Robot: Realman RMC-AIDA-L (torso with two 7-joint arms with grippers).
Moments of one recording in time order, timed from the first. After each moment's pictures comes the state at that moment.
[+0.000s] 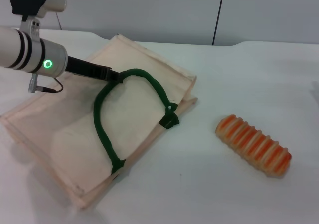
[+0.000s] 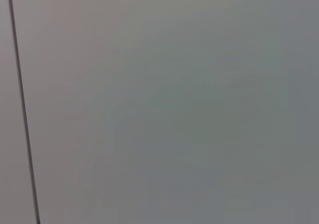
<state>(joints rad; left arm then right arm) -1.07 -1.97 2.86 -0.42 0.08 1.10 -1.90 0.63 2.03 -0.09 0.05 1.88 1.12 -2.77</state>
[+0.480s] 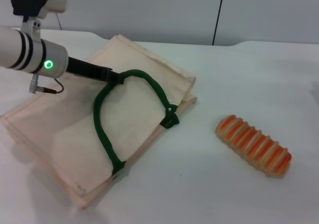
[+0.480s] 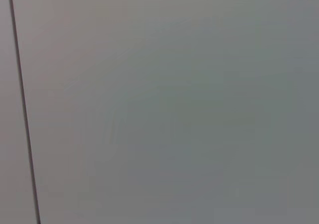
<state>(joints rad) -1.07 -1.96 2.86 -0.41 0.09 1.09 -1.92 0.63 2.03 -0.09 0.05 1.88 1.12 -2.77</state>
